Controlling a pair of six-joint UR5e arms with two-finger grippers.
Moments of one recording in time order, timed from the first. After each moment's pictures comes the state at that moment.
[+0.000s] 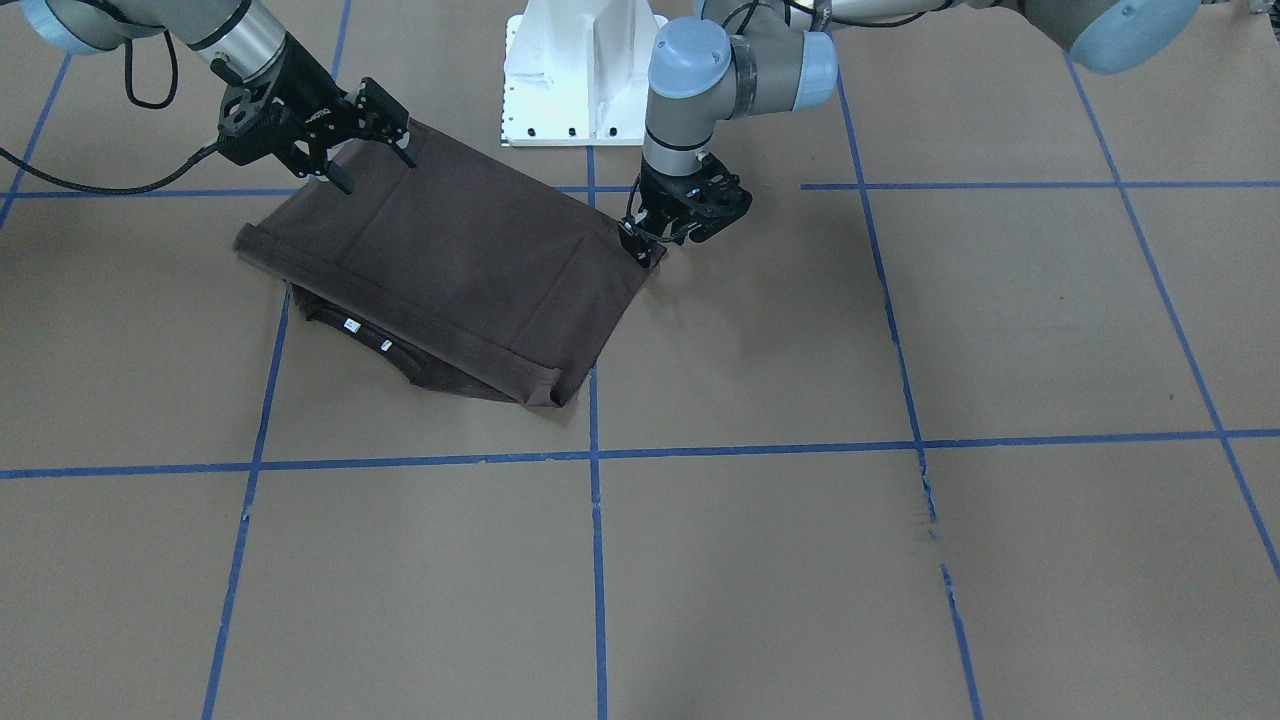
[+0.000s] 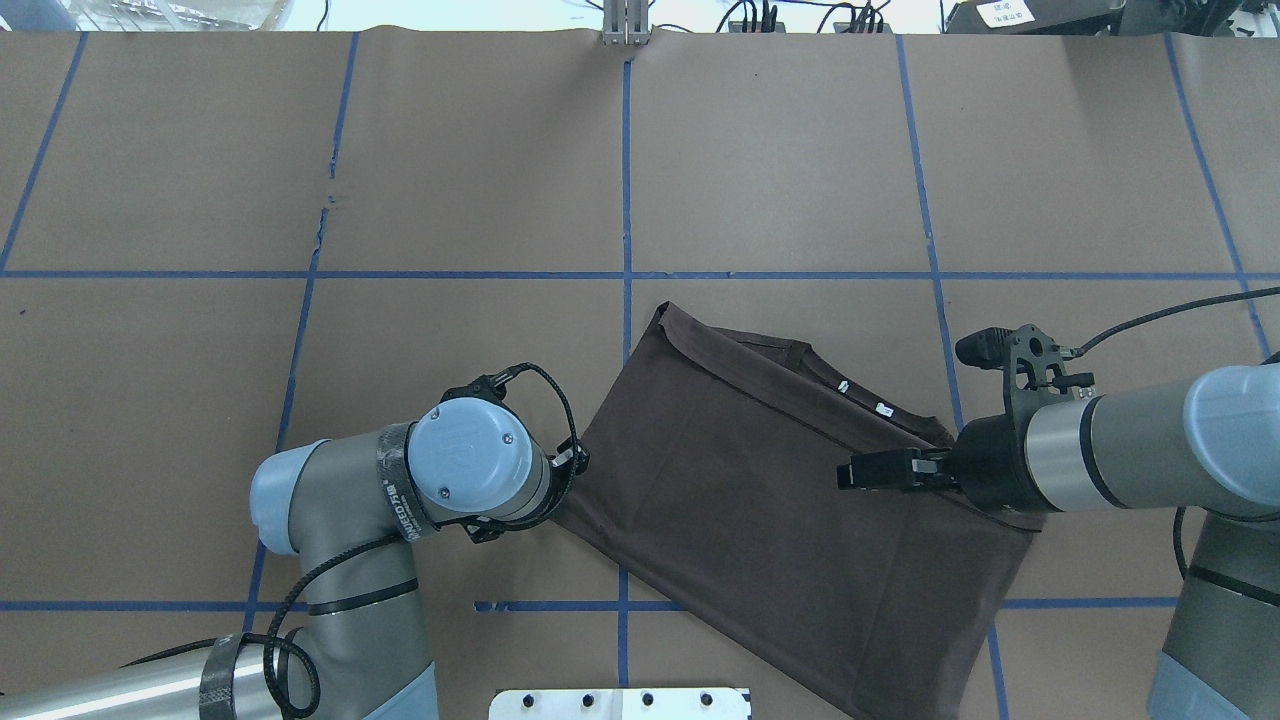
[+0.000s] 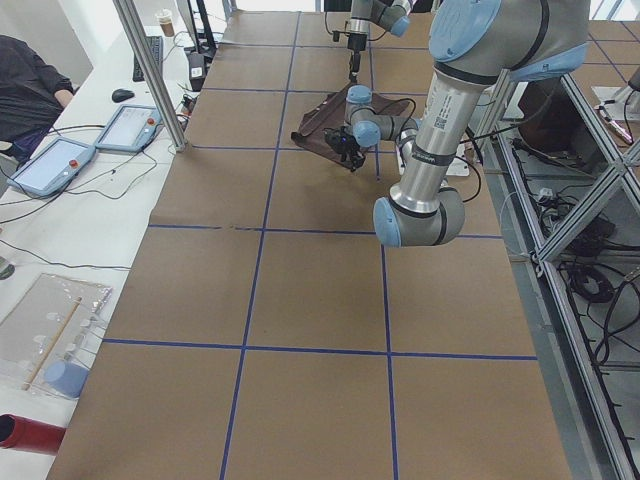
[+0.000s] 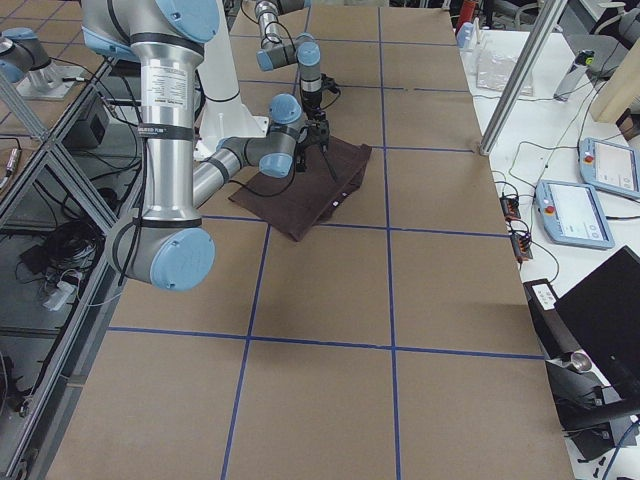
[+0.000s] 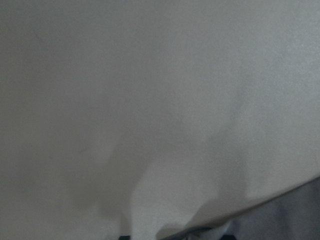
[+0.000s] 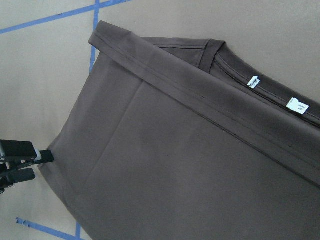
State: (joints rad) left arm -0.32 -2.15 -1.72 -1.67 -1.73 -2.00; right arm 0.49 -1.61 2.14 -0.91 1.93 1.35
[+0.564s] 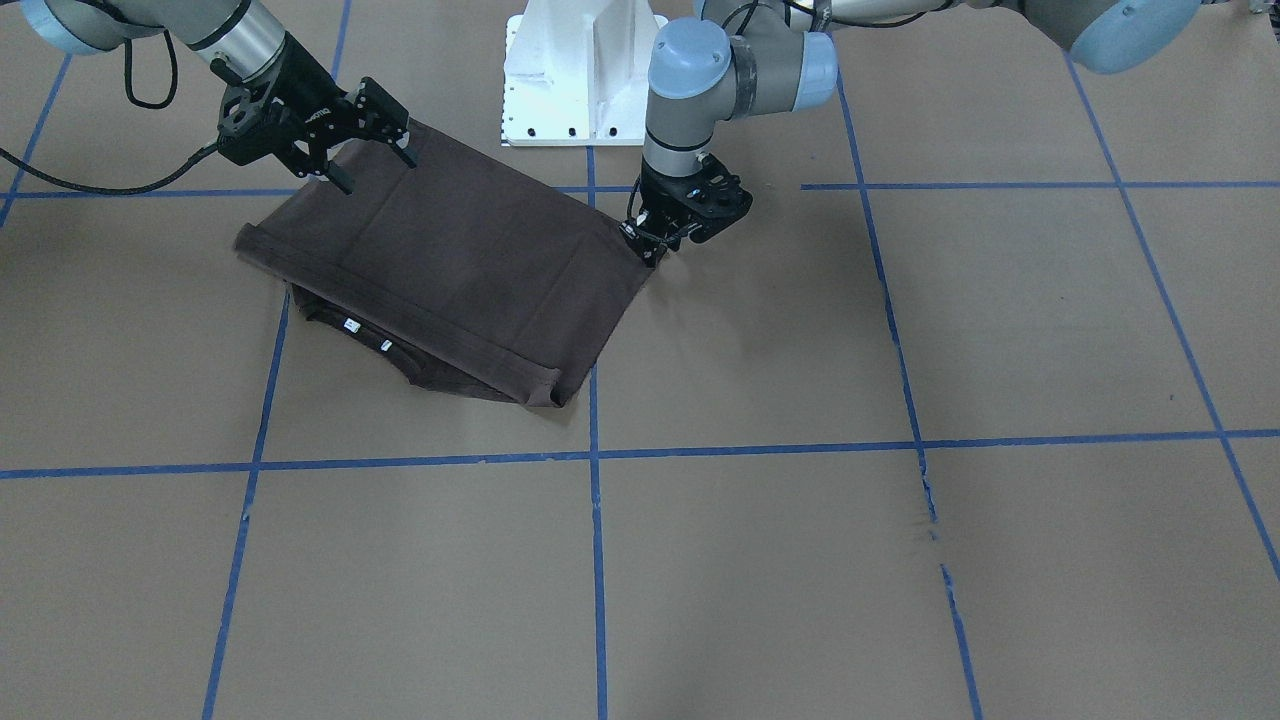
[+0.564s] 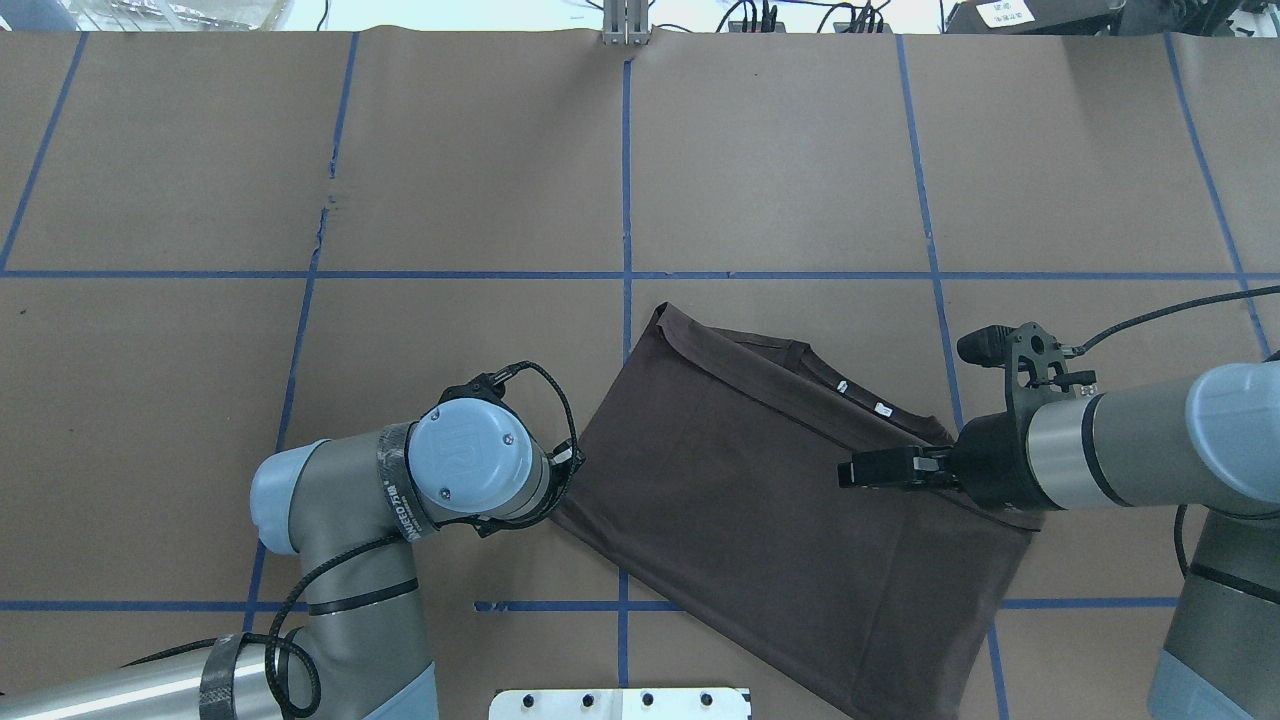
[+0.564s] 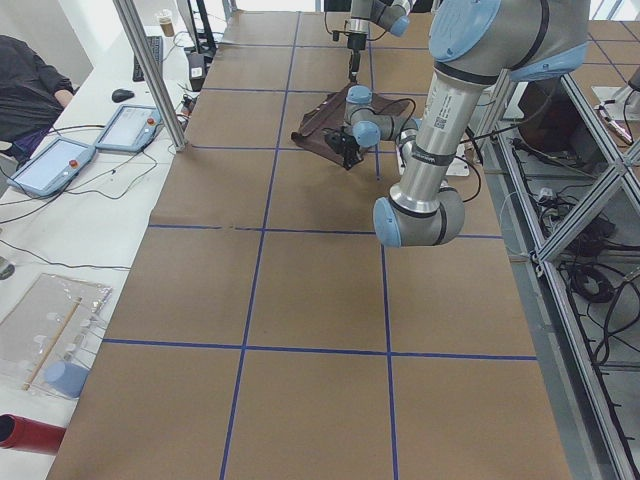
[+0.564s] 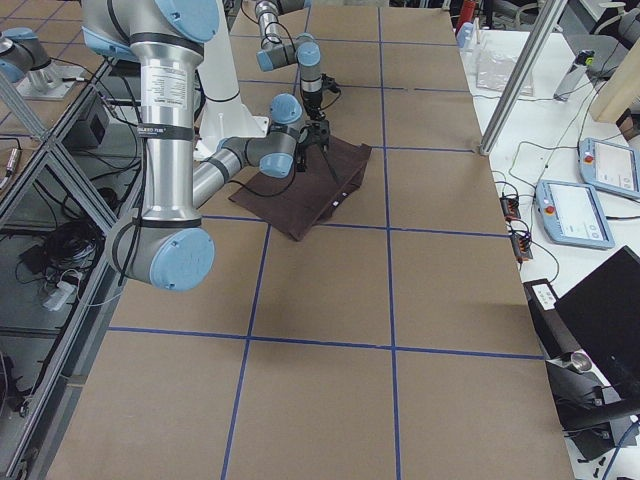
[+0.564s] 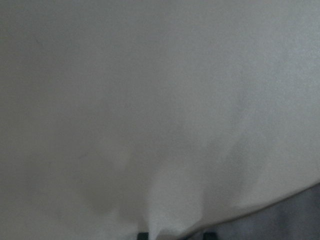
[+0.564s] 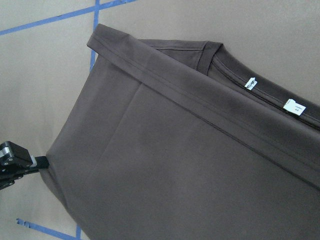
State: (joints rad) left arm -0.32 -2.15 -1.72 -1.67 -1.71 -2.00; right arm 0.50 -1.61 2.14 -0.91 1.93 1.35
